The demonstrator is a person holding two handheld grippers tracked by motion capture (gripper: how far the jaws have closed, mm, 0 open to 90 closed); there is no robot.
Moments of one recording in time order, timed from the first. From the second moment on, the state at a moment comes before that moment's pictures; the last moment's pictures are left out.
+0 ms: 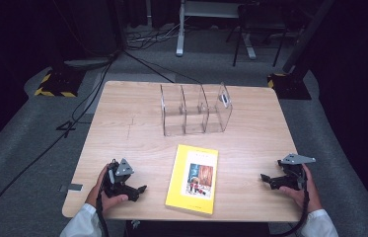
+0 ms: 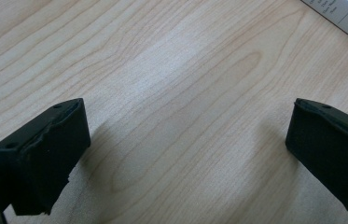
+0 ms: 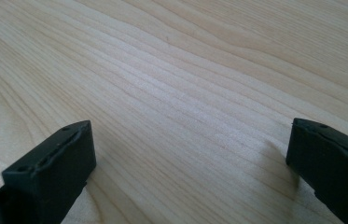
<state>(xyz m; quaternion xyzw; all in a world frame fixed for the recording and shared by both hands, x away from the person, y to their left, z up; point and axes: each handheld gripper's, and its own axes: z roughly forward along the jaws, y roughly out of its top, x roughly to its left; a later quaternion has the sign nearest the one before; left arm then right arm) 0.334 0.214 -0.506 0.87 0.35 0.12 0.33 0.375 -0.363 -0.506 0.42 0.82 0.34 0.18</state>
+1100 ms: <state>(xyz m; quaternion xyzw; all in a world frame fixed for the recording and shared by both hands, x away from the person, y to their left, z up) 0.288 0.151 -0.506 0.90 0.25 0.09 0.34 0.359 -0.290 -0.503 0.31 0.87 0.36 0.13</state>
